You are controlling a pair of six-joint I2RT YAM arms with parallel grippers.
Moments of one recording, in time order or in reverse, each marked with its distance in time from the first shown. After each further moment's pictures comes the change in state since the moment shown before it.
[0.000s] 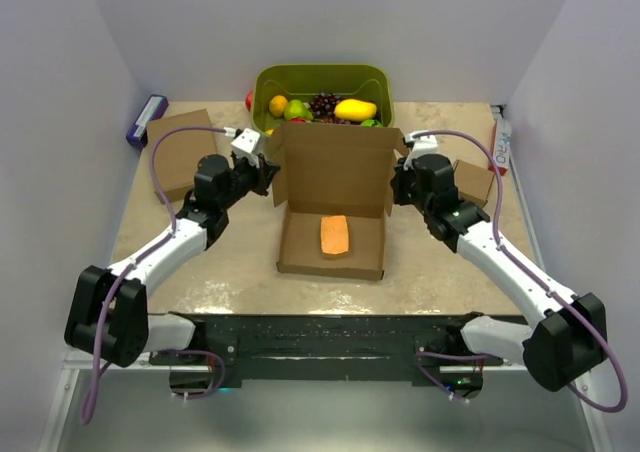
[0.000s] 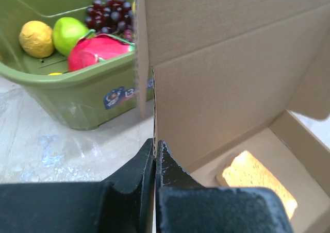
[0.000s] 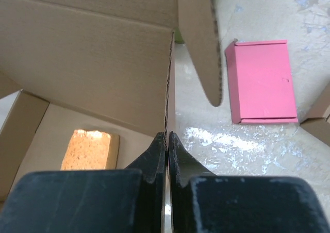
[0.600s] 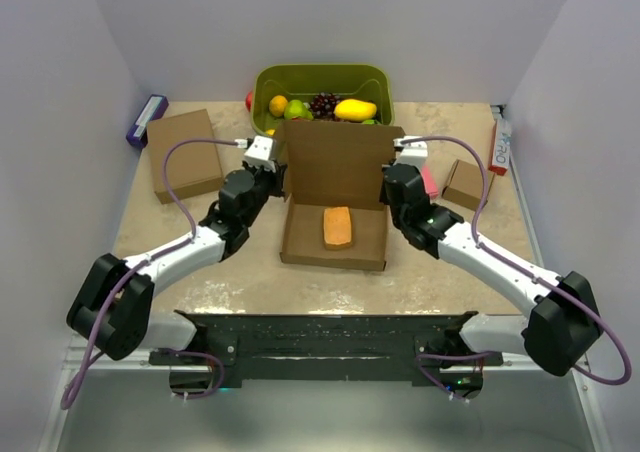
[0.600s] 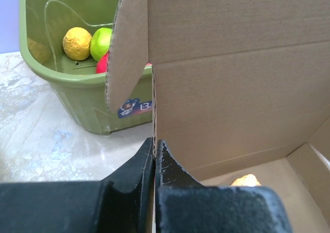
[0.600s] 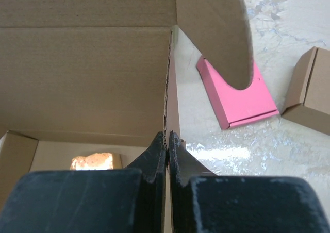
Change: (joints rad) left arm -0.191 0.054 -0.045 0.181 -0.444 -0.065; right arm 0.209 0.078 -0.007 0.124 0.473 0.140
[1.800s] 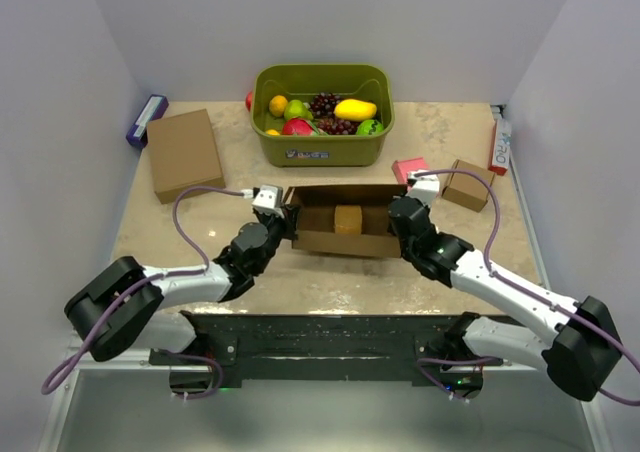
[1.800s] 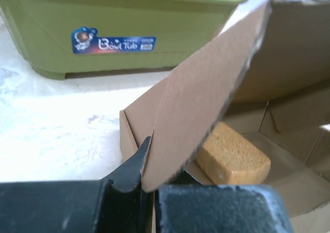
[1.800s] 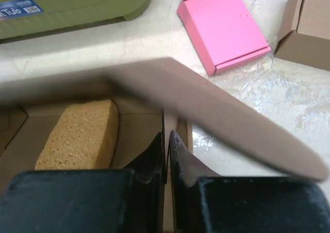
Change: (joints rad) left arm -0.273 -0.009 -0.321 0.328 -0.251 -0.170; right arm 0.088 -0.166 -0.219 -0.084 0.105 0.196
